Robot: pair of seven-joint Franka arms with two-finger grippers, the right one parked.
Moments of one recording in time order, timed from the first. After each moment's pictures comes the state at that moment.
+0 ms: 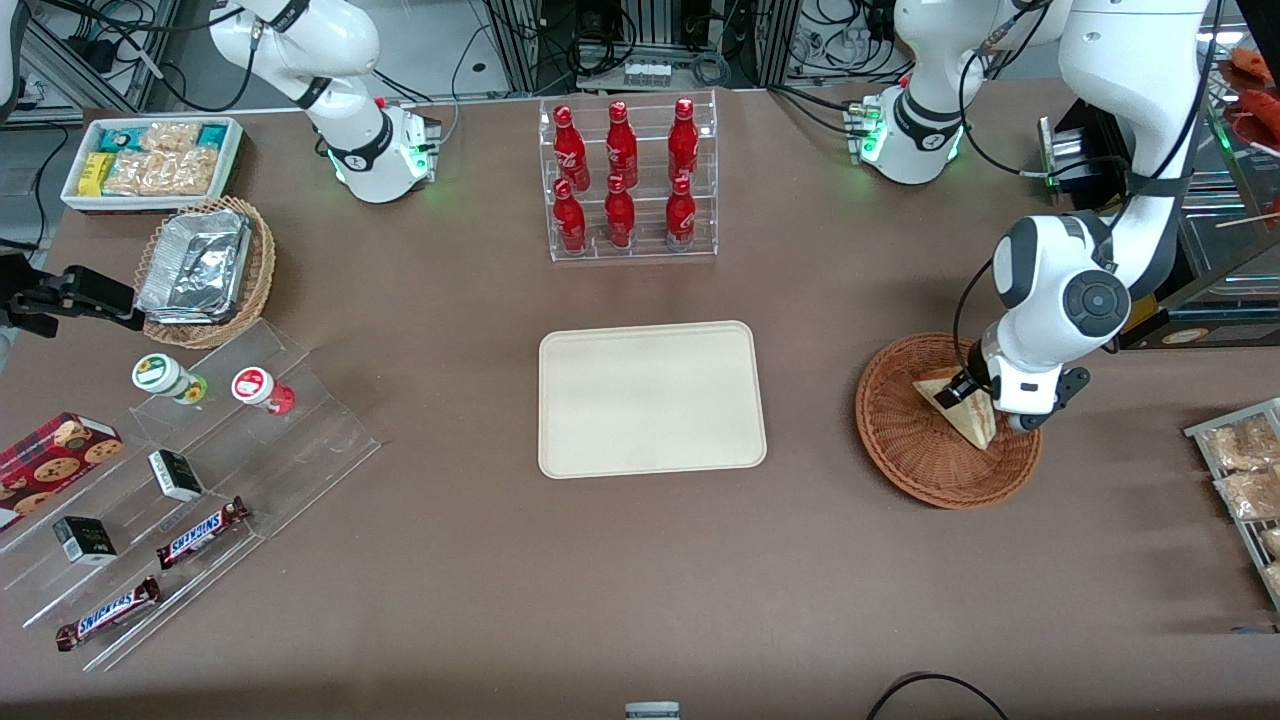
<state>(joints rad) -0.07 0.23 0.01 -2.26 0.01 2.40 -0.73</state>
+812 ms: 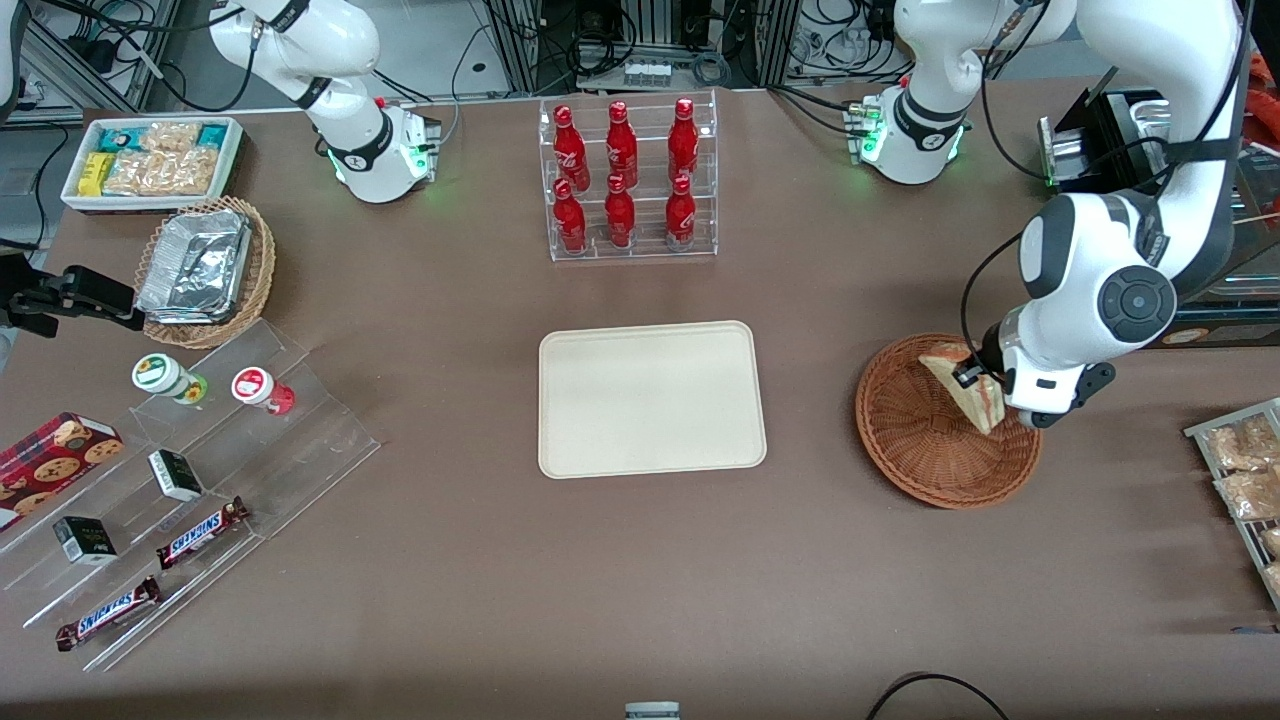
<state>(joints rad) -0.07 0.16 -0.07 -2.02 0.01 1.95 -0.68</state>
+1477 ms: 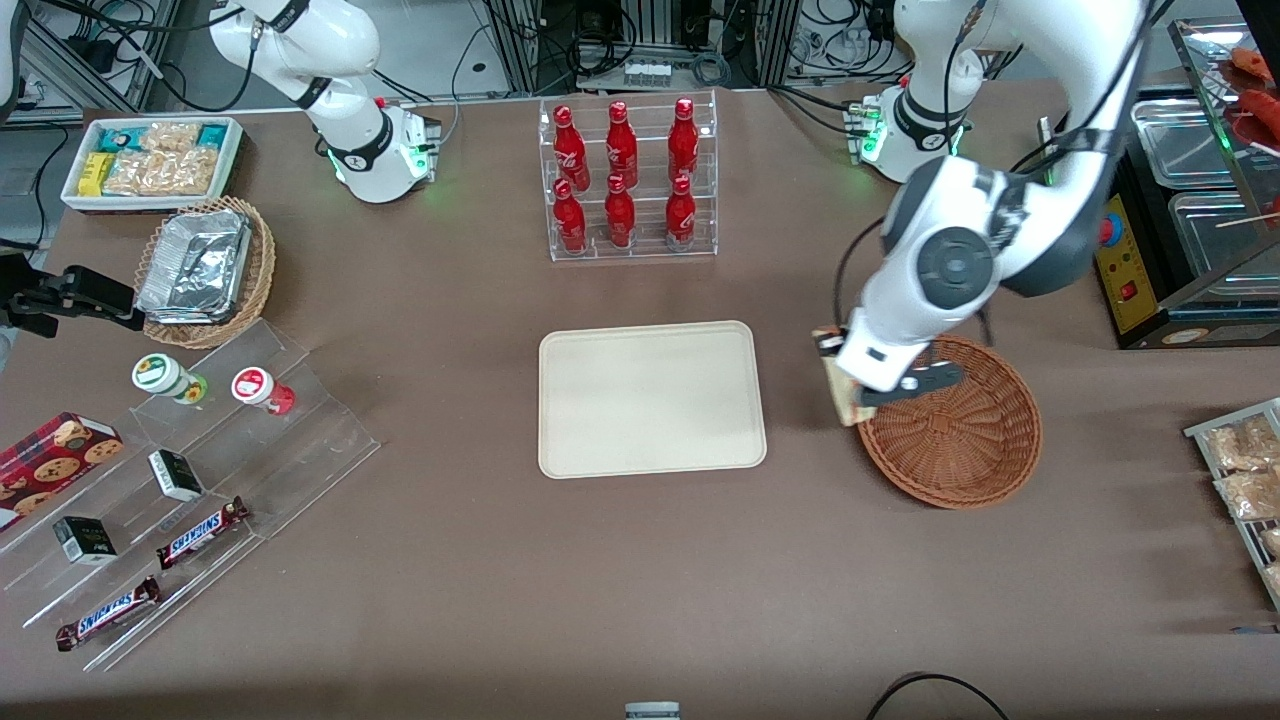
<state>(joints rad) -0.17 0.25 -0.32 -1.84 0.00 1.89 -0.68</state>
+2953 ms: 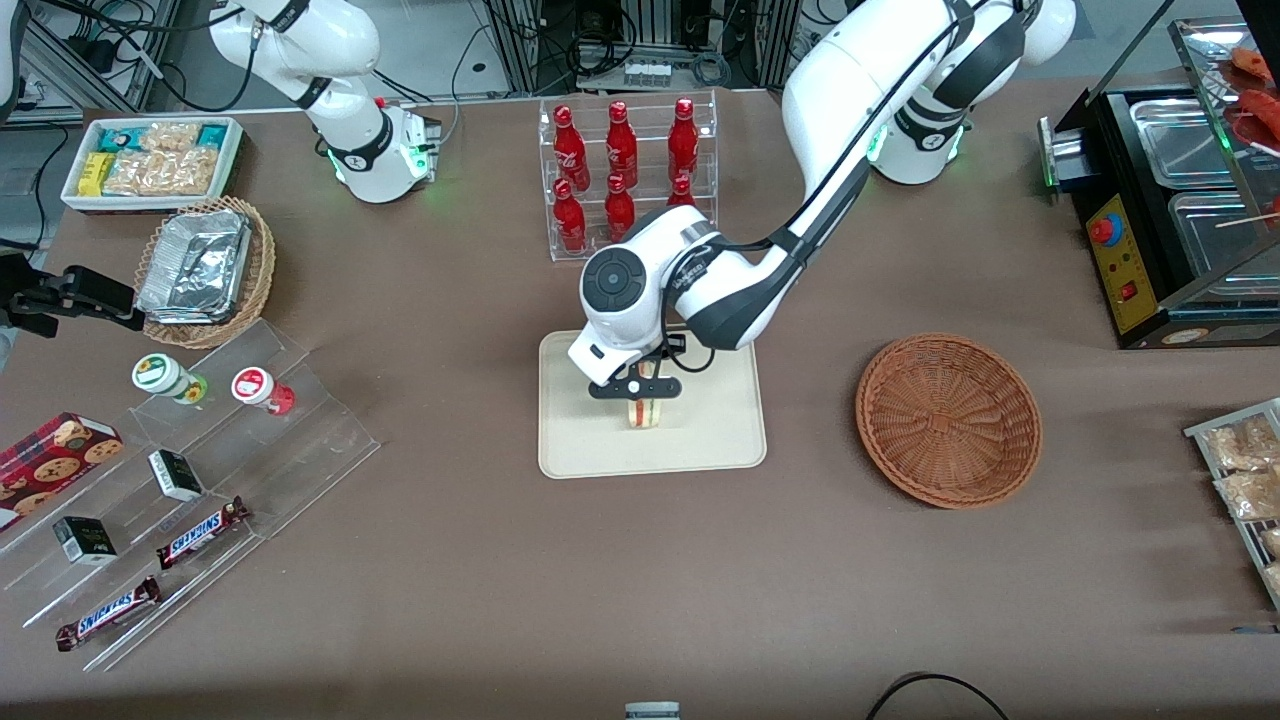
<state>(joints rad) -0.60 0.79 -0.32 -1.27 0.16 1.89 -0.92</state>
